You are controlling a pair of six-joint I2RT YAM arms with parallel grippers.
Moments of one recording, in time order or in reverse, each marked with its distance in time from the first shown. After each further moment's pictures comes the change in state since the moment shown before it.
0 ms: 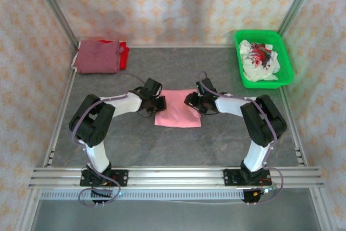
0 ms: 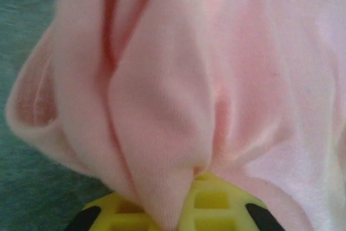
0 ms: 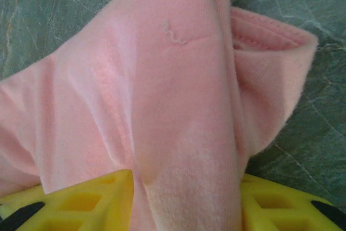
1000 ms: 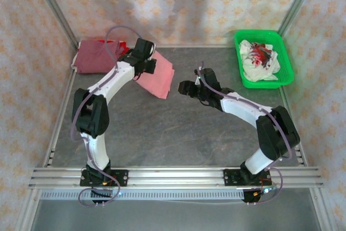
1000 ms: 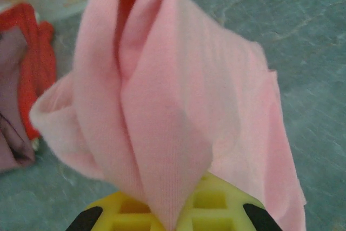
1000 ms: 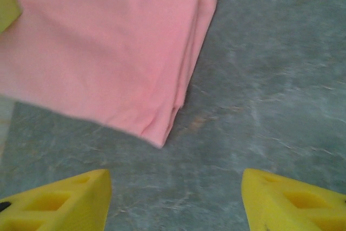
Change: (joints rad) left arm 0.173 0.173 0.733 -0.378 -0.404 0.688; right arm 0.043 -0.171 0.097 0.040 0.011 -0.248
